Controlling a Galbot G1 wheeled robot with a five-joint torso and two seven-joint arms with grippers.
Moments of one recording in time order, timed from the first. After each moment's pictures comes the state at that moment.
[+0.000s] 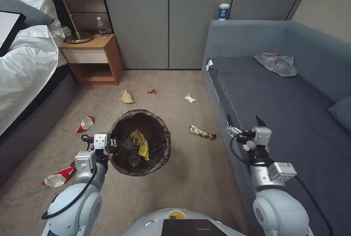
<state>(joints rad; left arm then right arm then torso) 1.67 -1.38 -0.61 -2.46 -0.21 0.66 -0.17 -1.71 1.41 0.59 2.42 0.15 -0.14 0.15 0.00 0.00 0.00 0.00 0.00</state>
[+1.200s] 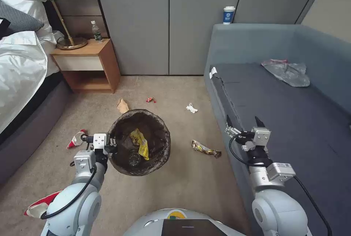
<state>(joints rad) 1.67 -1.38 -0.62 -2.46 -0.21 0.66 -0.17 -1.71 1.41 0.58 2.42 0.15 -0.14 0.15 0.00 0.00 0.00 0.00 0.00</state>
